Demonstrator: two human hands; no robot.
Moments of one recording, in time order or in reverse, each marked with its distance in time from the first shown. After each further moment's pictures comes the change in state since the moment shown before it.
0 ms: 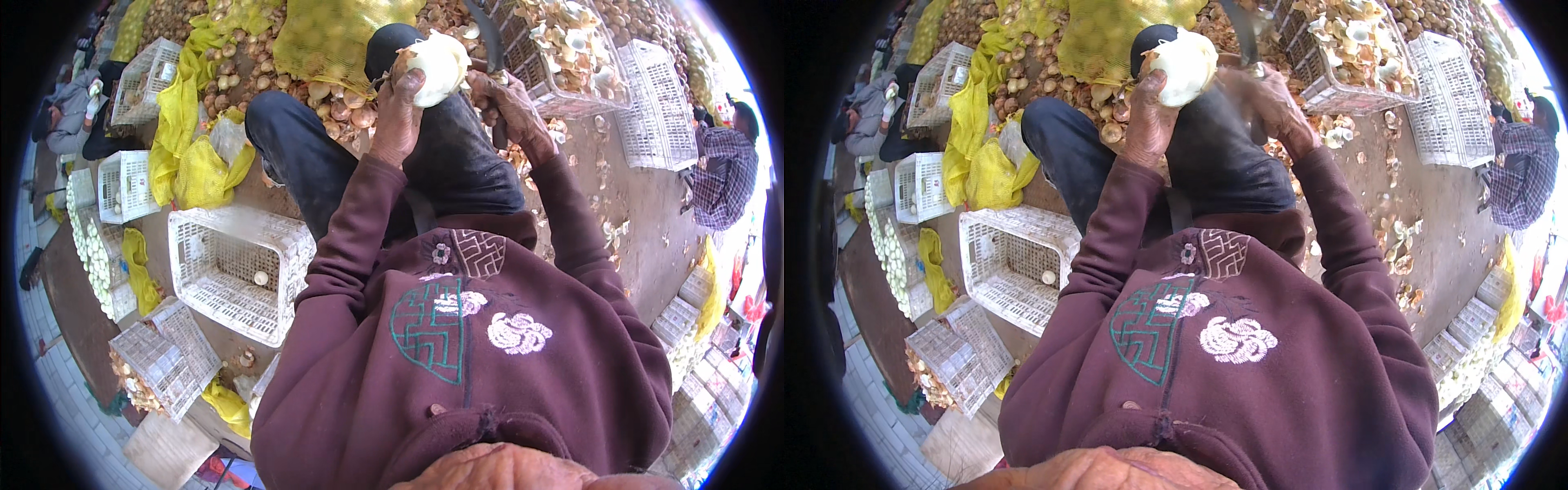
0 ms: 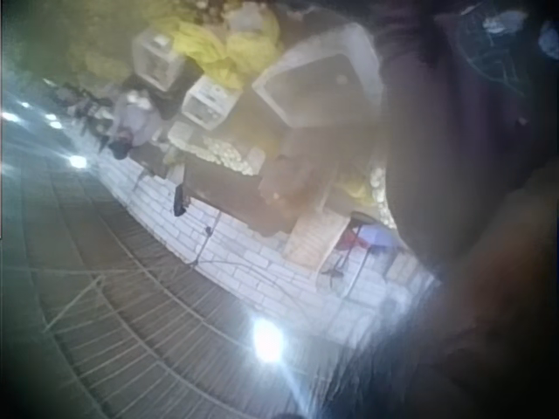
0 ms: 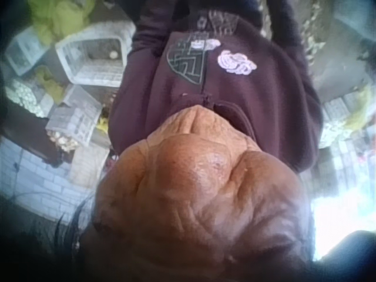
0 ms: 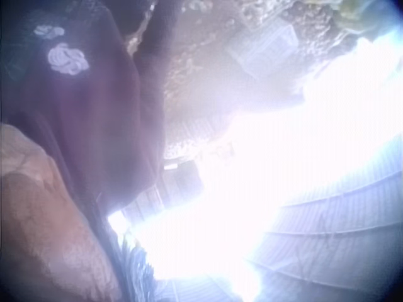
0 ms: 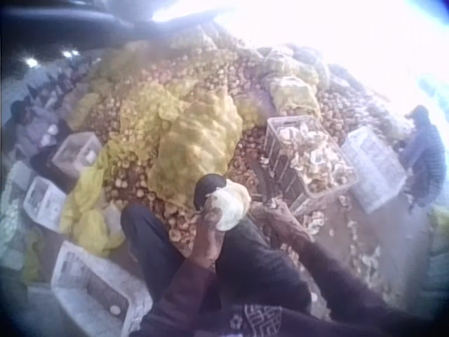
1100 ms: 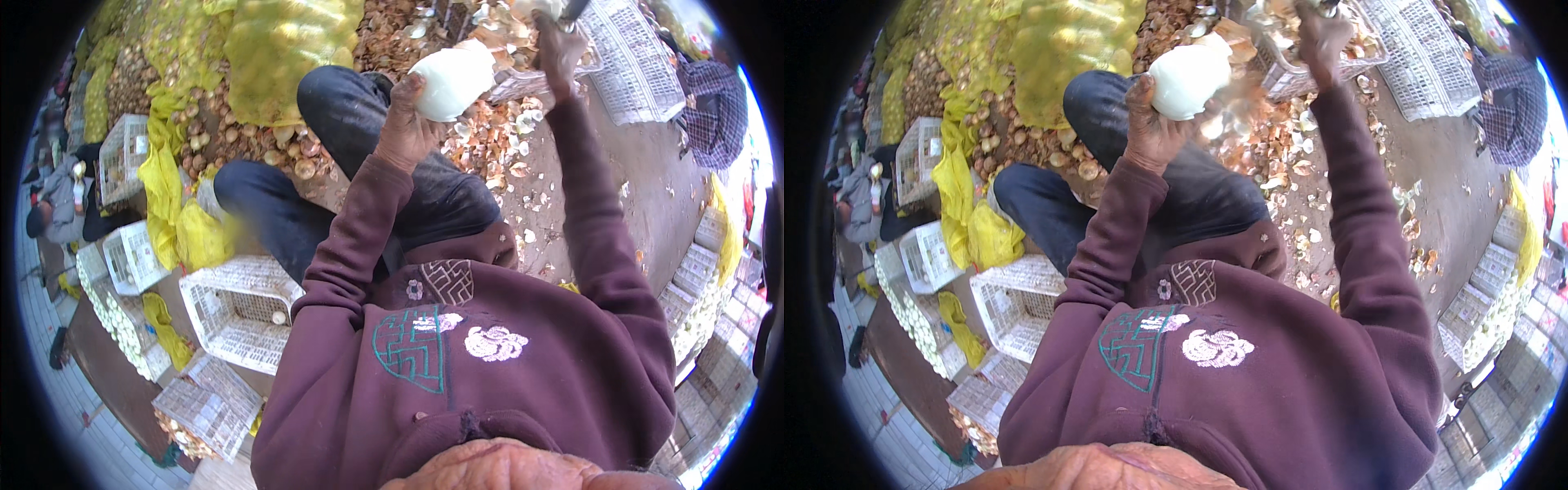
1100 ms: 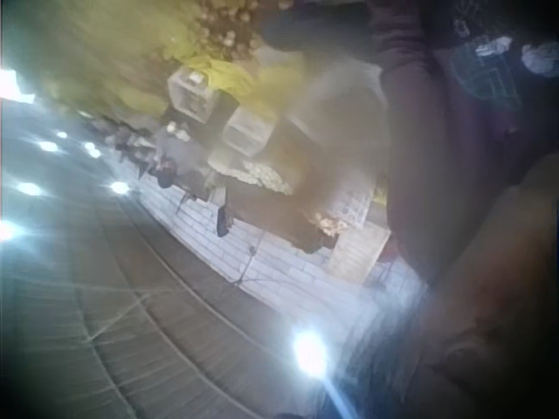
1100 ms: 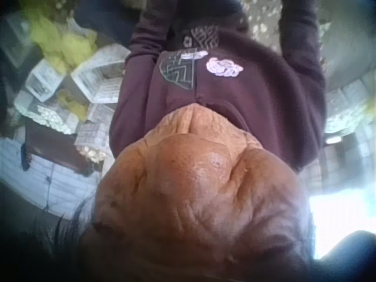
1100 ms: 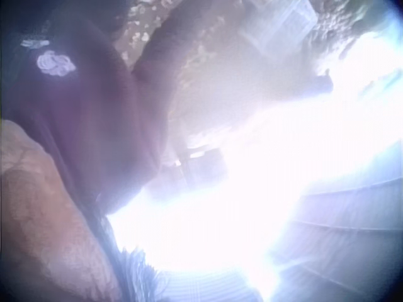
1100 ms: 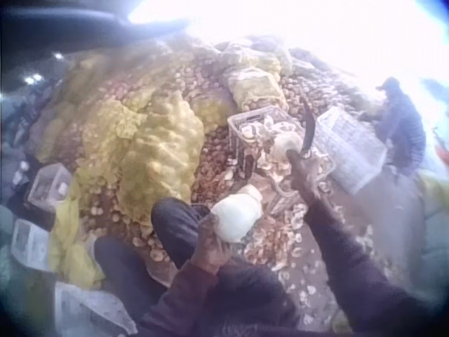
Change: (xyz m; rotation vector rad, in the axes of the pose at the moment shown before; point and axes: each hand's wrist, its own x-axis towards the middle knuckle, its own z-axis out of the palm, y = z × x) left_hand 0.048 -0.044 0.063 -0.357 -0.327 -0.423; right_hand 0.050 -0.005 -0.160 -0.067 0.862 -0.367
